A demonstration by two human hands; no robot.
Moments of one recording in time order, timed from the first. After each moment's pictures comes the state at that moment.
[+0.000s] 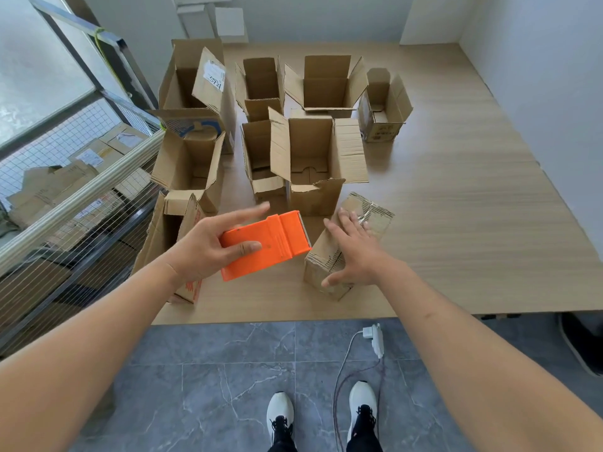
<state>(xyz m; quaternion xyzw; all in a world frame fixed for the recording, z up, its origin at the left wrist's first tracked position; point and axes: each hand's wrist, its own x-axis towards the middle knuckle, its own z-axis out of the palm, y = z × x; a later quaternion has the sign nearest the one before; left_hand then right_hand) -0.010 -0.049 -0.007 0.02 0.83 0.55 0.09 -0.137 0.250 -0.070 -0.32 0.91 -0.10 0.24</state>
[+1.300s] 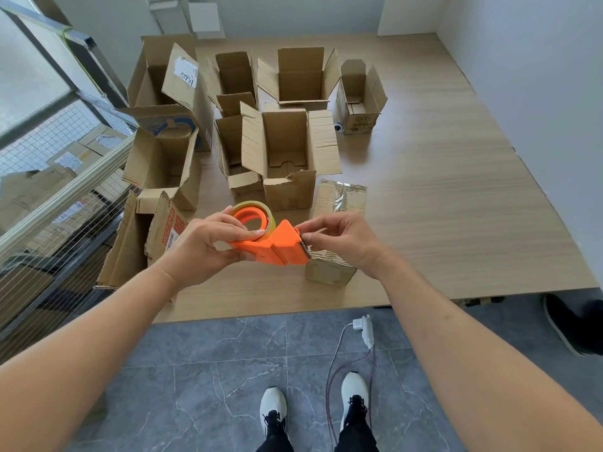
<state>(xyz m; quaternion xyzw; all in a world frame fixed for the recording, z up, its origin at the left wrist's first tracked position) -0.017 0.001 -0.006 0.14 0.91 0.39 -0.03 -0.124 0.279 -0.034 -0.20 0.67 -0.65 0.30</state>
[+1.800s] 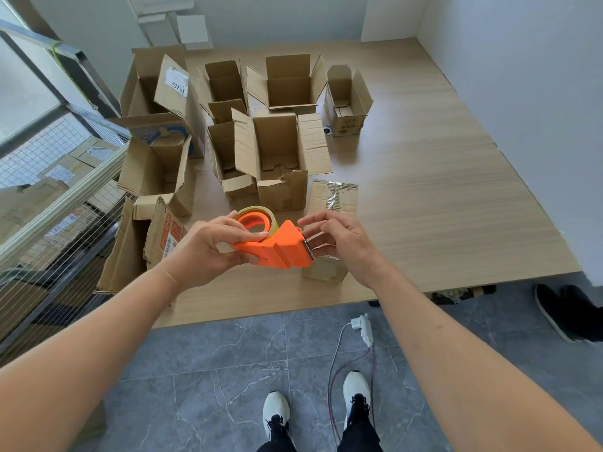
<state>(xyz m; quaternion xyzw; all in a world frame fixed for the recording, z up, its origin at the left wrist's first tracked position) -0.012 0.013 0.006 0.15 0.90 0.41 0.00 -0.096 0.282 -0.022 -0.10 0.65 -0.70 0.28</state>
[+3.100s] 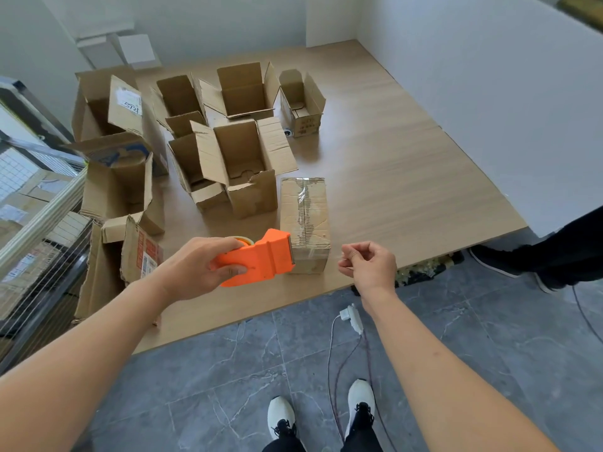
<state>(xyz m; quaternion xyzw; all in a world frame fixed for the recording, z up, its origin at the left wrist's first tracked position) -0.017 0.005 -0.017 0.27 0.92 0.29 0.07 -0.029 0.341 -0.072 0.24 0.70 -0.67 0.01</state>
